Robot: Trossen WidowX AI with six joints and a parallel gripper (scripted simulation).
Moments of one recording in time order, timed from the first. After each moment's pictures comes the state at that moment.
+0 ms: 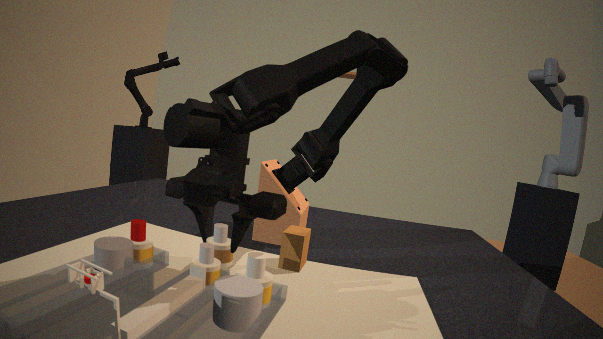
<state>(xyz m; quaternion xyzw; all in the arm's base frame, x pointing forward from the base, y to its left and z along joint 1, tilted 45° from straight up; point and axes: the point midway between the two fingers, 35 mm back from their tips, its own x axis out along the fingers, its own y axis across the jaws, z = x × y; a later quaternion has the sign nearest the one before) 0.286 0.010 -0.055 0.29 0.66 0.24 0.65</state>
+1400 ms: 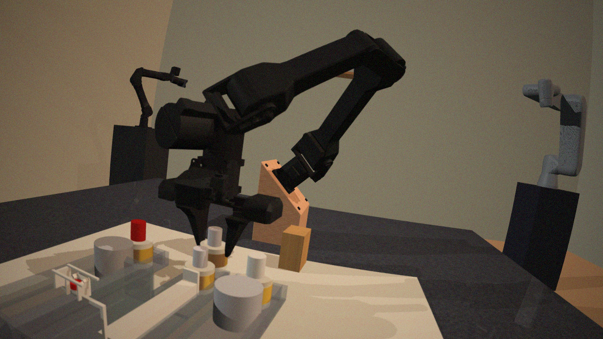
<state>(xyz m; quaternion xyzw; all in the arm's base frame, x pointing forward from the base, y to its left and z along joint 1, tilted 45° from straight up) 0.305 0.009 -0.056 0.29 0.67 0.24 0.64</state>
